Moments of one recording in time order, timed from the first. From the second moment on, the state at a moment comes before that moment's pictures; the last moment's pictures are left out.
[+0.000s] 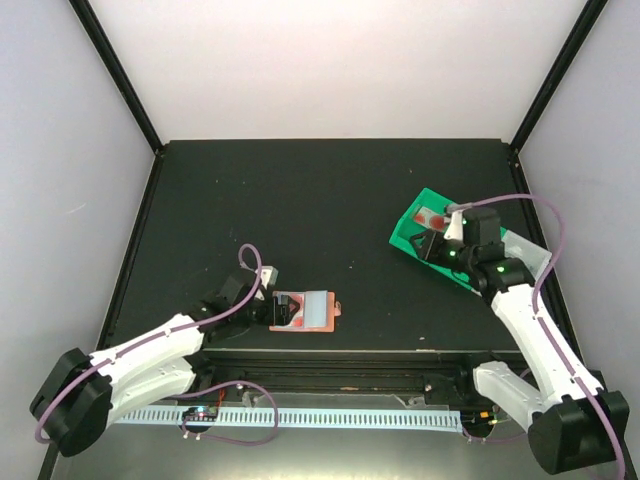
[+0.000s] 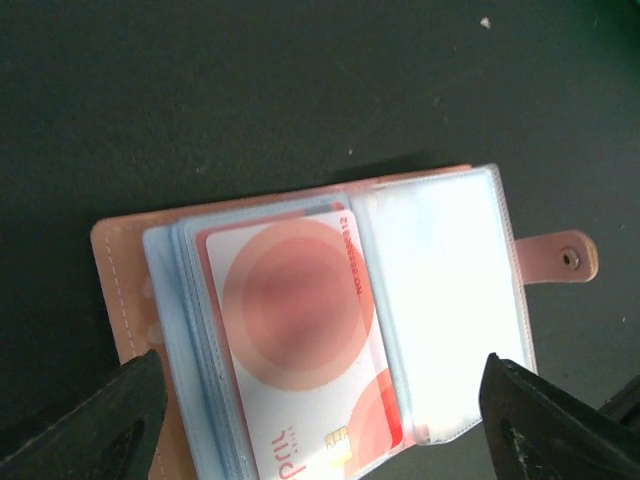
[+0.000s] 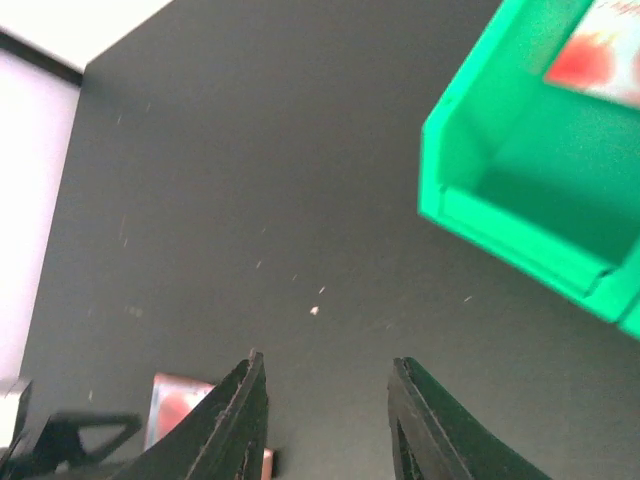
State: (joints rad) left arm -0.67 0.91 0.31 -0.20 0.16 -0.64; right arm 0.17 0.95 0.79 -0.54 -0.34 0.52
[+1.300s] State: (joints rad) left arm -0.68 0.86 0.21 0.03 0.30 -0.80; right arm 0.90 1.30 0.66 -0.15 -0.23 0.78
